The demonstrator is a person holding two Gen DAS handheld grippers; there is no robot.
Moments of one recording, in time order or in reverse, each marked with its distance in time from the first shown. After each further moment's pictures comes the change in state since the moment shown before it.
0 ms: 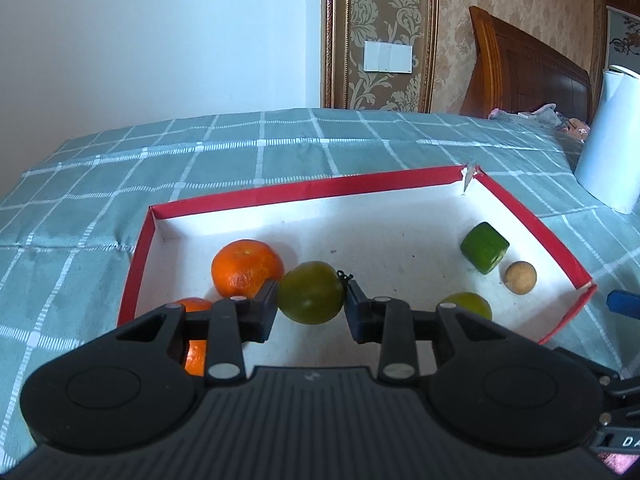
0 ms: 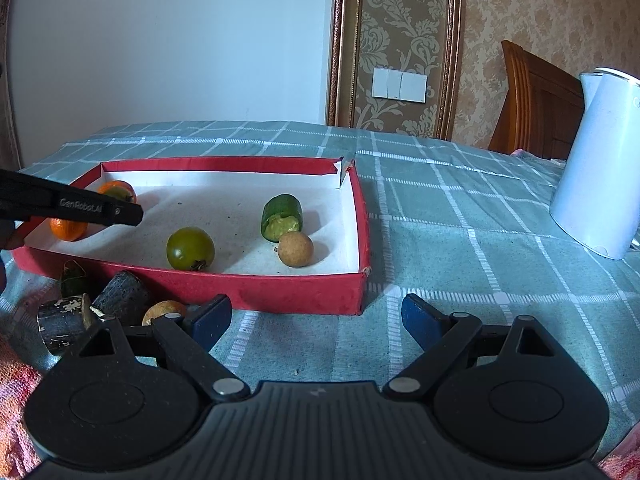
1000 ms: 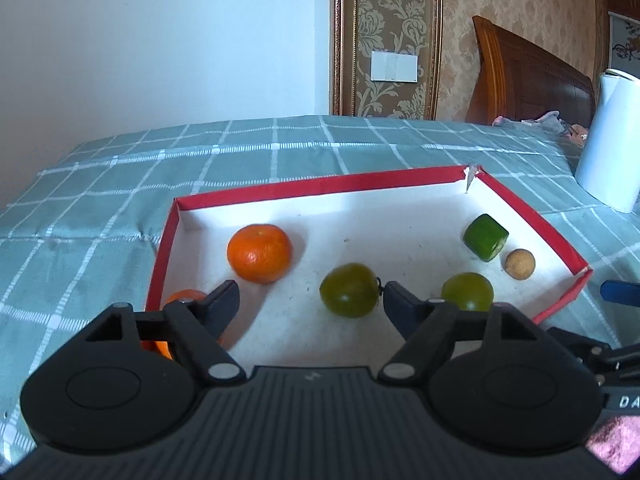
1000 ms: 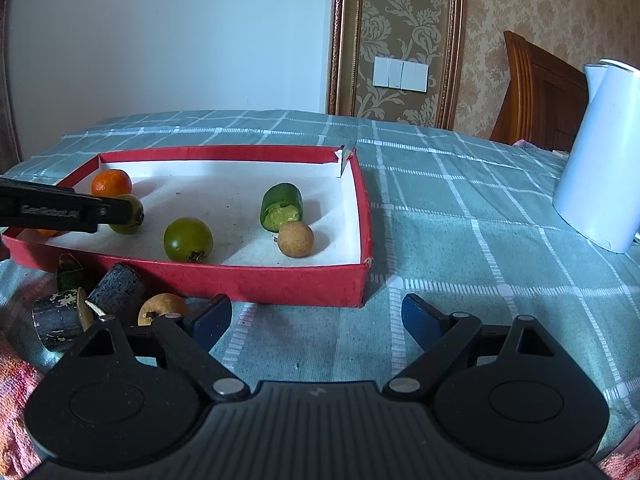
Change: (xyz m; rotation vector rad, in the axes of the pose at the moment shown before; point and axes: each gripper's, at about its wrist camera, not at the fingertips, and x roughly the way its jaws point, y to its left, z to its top) left arm -0.022 0.007 -0.016 -0.008 -0.036 0.015; right arm 0.005 0.001 -0.001 0.005 0.031 0.000
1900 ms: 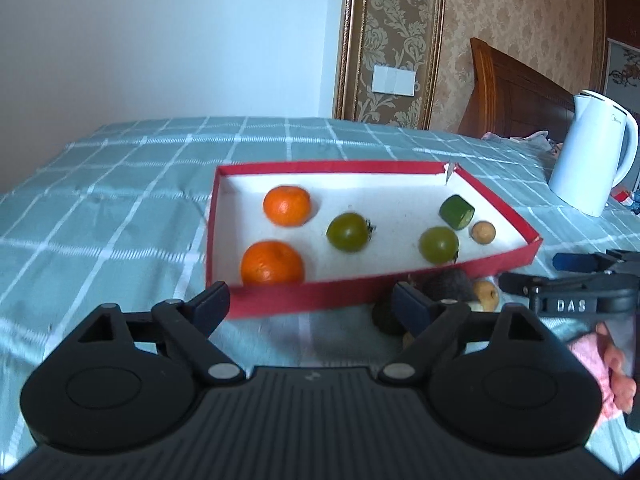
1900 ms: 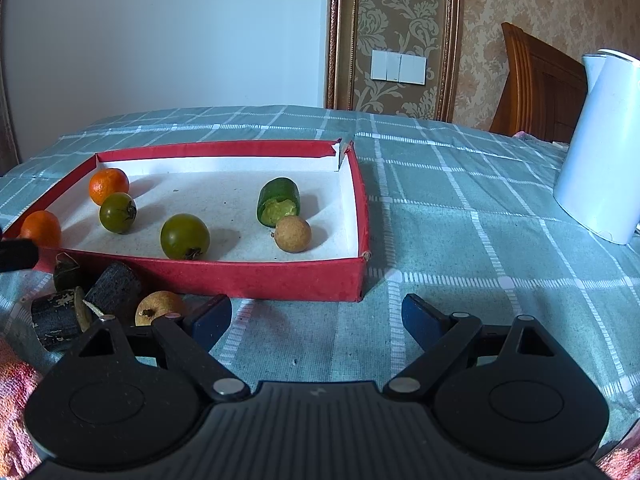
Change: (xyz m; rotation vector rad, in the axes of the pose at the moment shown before) left arm -0.075 0.022 -0.043 -0.071 -0.023 -0.030; right arm 0.002 -0.003 0.000 0.015 0.017 0.004
